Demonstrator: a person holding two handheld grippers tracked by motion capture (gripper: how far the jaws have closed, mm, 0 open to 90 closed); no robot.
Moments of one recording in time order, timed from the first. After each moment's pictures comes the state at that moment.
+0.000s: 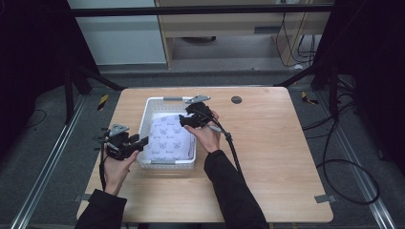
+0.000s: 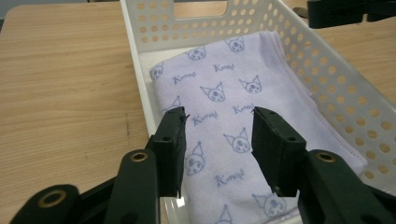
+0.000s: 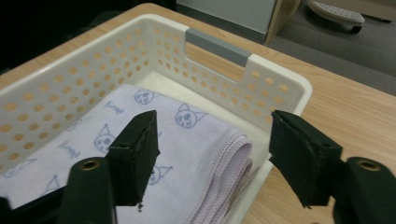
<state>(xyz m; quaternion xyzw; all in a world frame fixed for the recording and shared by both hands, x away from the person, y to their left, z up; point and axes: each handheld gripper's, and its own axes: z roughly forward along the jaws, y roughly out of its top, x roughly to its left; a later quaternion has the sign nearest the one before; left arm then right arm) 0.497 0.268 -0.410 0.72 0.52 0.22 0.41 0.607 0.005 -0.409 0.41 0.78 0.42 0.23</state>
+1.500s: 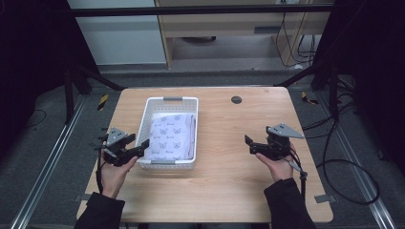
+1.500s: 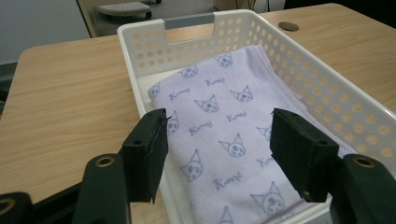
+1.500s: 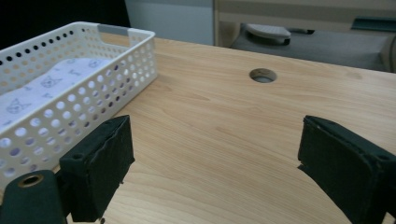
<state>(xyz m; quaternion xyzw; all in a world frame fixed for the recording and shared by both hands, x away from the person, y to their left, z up) 0.477 0.269 -0.411 0.72 0.47 0.27 0.44 0.489 -0.210 -0.424 0.46 0.69 0.48 0.28</state>
